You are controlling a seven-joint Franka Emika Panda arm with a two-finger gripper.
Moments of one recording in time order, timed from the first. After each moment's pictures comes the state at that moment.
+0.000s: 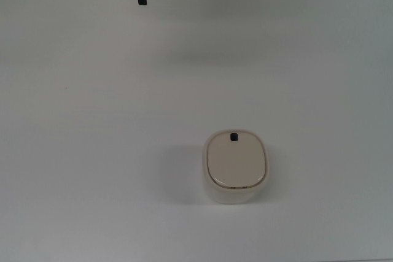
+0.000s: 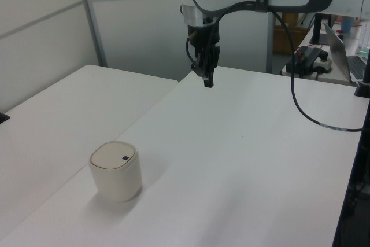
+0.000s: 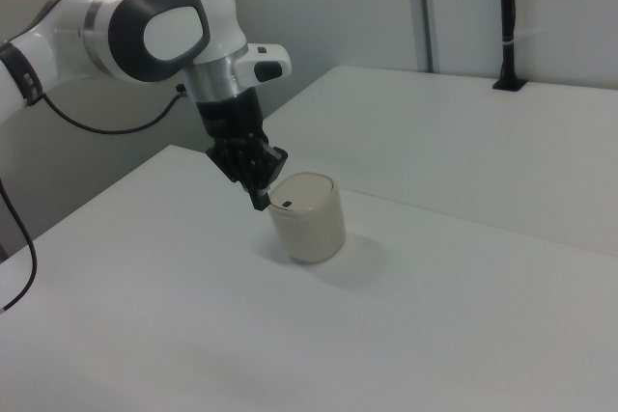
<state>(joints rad) 0.01 0.10 0.00 -1.44 -0.05 1.53 -0.06</state>
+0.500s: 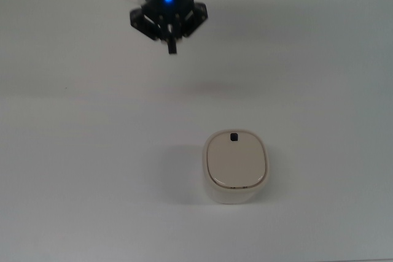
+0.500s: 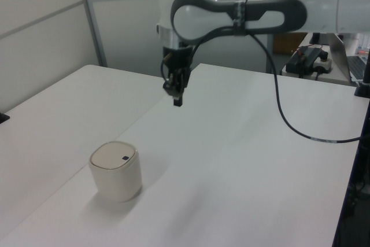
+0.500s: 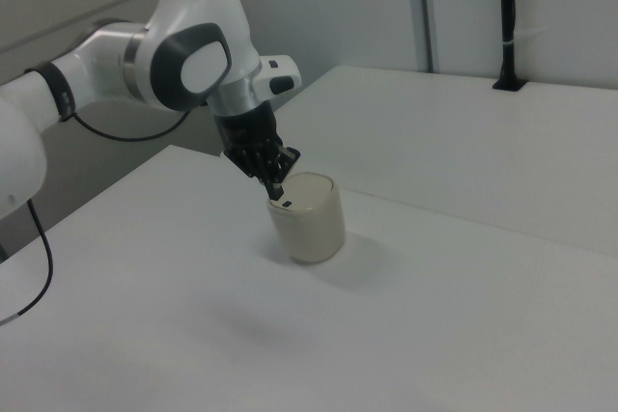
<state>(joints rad) 0.05 0.22 0.02 -1.44 0.01 1.77 -0.06</state>
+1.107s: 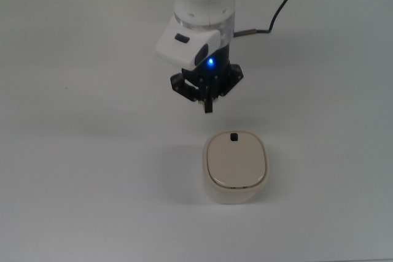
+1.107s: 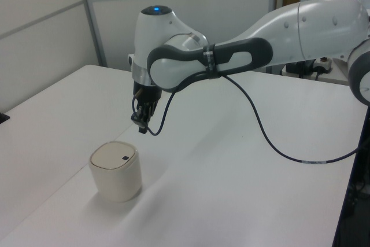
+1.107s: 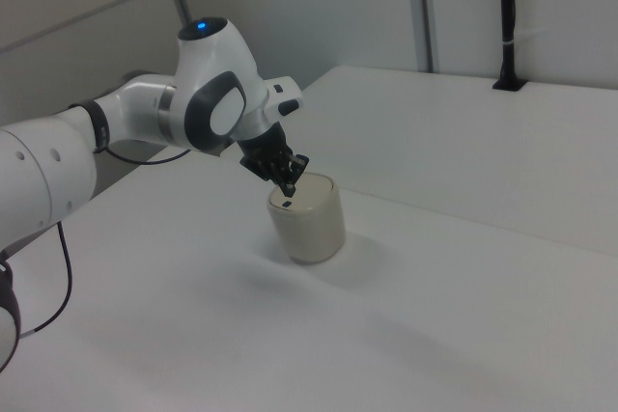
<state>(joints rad) 0.13 0.37 0.02 -1.44 0.02 2.09 -0.05</state>
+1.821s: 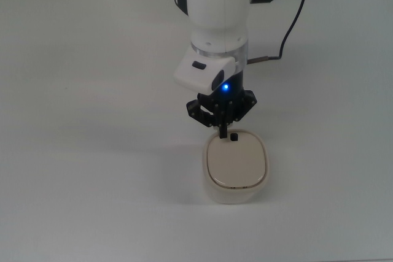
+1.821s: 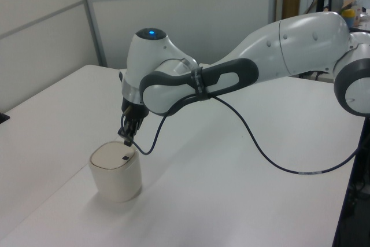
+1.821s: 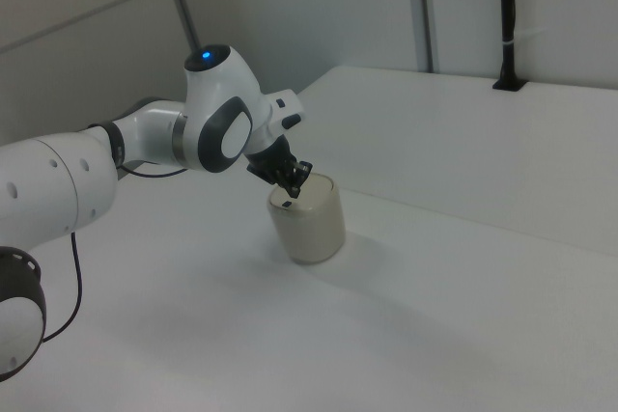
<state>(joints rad) 0.16 0.46 0.02 -1.44 0.02 2.27 -0.03</state>
